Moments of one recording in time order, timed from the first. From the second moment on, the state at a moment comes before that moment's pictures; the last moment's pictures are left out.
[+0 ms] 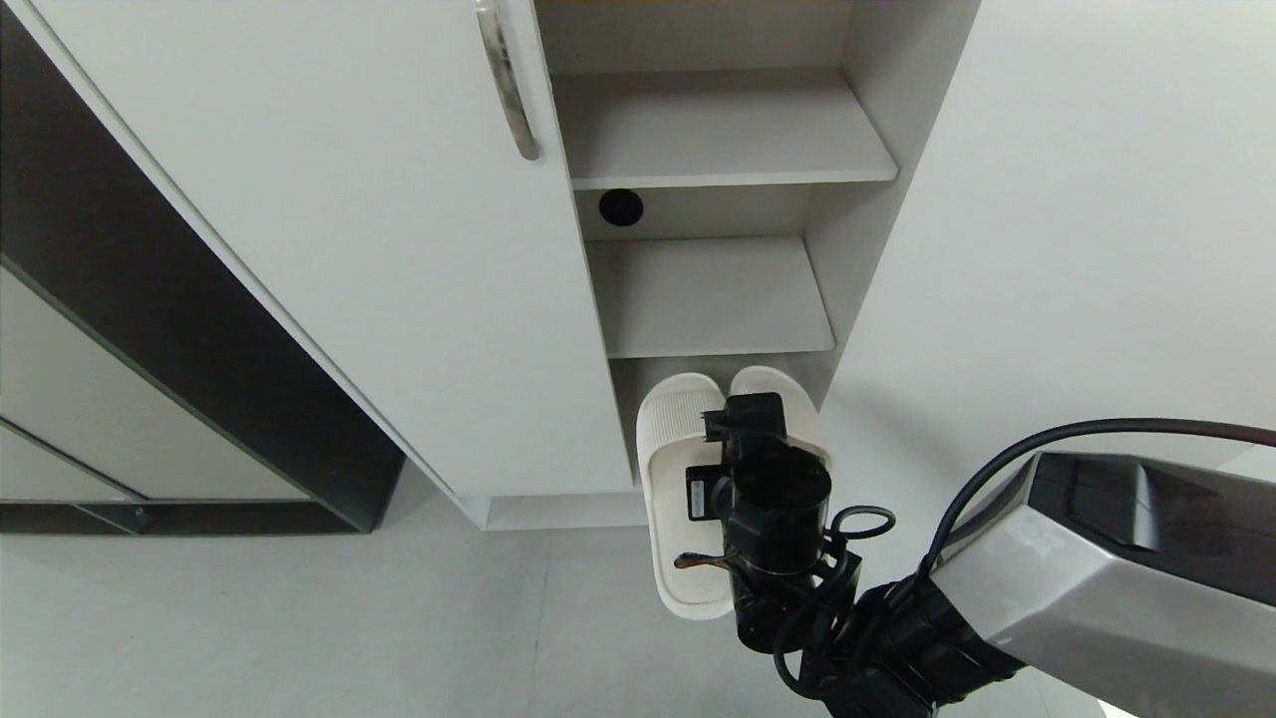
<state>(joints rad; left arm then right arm) 0.00 0.00 0.00 0.00 -0.05 0.03 0.90 2.24 -1.04 -1.23 -0.85 -0.01</state>
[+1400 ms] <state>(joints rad) 0.00 0.00 0.00 0.00 -0.05 0.03 0.88 2.23 -1.03 -1.28 -0.74 -0.04</state>
